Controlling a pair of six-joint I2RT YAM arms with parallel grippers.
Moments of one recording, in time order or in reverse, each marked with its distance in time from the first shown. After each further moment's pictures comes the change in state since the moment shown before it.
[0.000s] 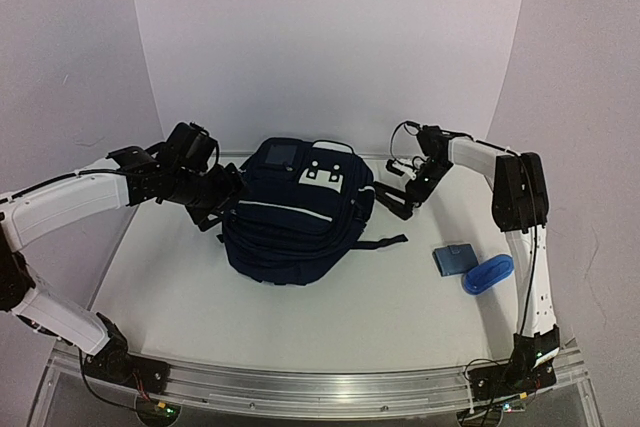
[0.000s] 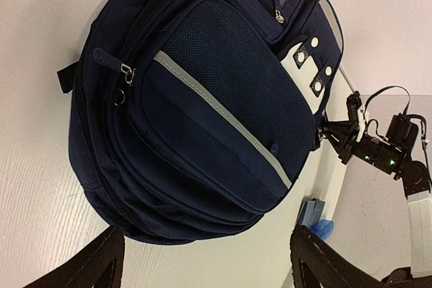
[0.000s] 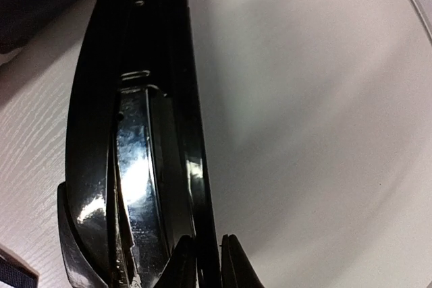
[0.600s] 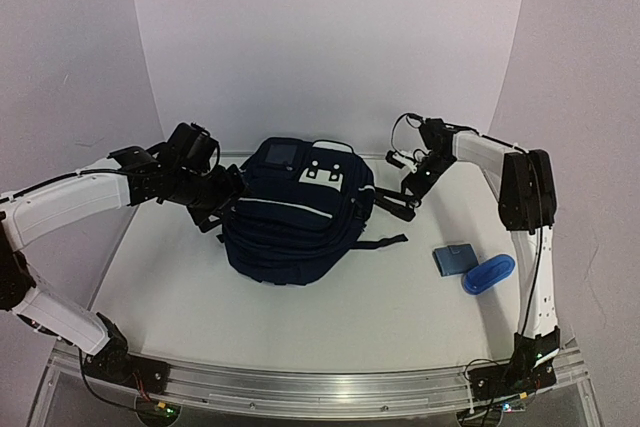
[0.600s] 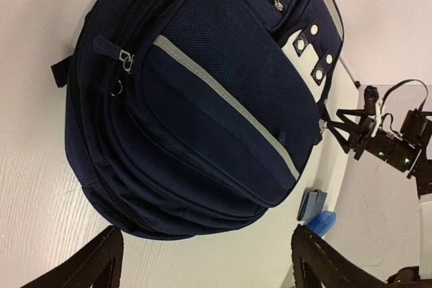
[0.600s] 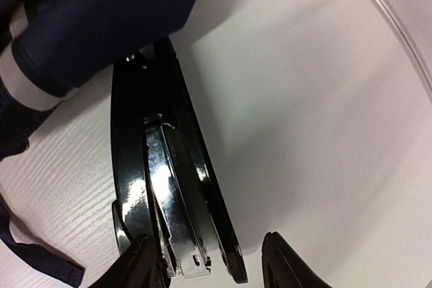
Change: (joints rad) left arm 0.000 0.006 0.000 -0.001 0.030 0.018; right arm 0.015 -0.084 -0.044 -0.001 -0.067 0.044
